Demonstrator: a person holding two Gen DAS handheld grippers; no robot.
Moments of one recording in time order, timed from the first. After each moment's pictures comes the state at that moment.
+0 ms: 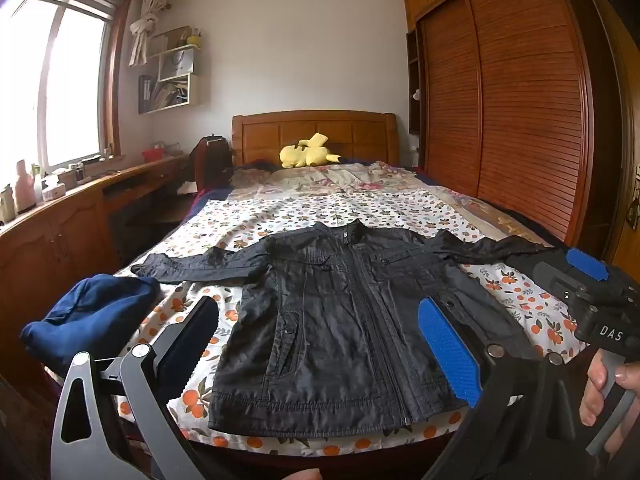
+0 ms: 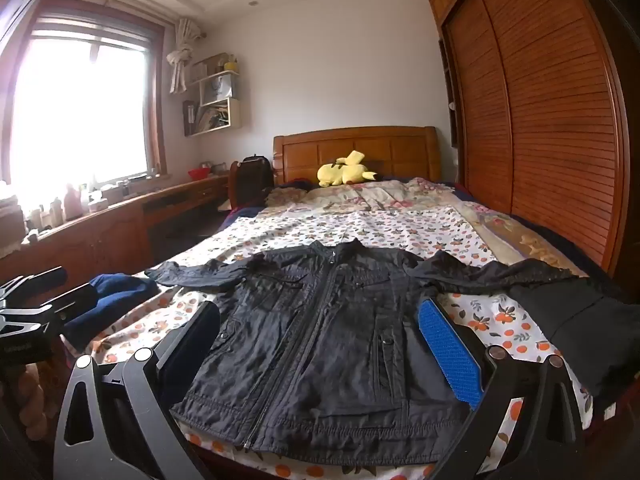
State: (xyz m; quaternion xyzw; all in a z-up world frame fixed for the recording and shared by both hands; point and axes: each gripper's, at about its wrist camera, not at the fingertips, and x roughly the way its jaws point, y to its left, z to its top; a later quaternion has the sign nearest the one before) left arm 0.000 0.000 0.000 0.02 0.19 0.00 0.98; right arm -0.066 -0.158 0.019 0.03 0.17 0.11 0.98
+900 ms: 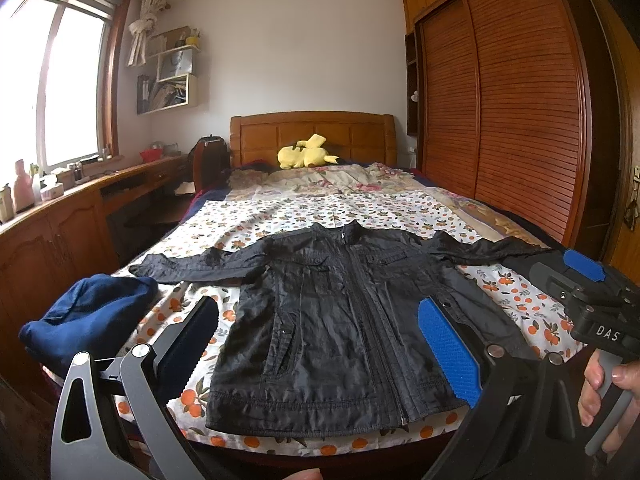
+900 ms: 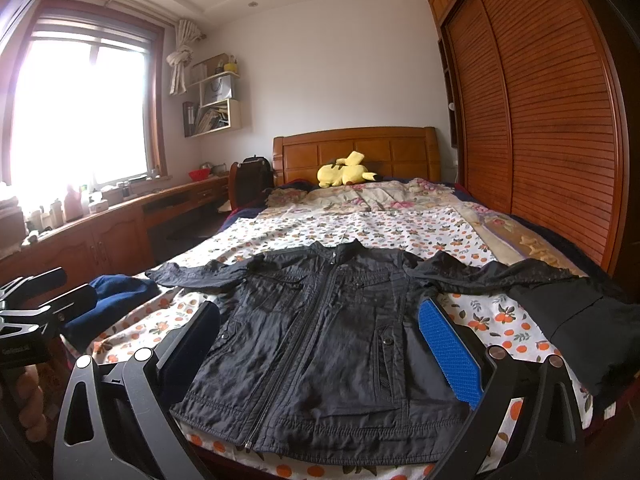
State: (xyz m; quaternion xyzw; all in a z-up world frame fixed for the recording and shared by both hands) left arm -0.005 0.000 0.004 0.01 0.19 -0.01 0.98; right arm -0.066 -0.156 0.019 0.03 0.17 0.11 0.98
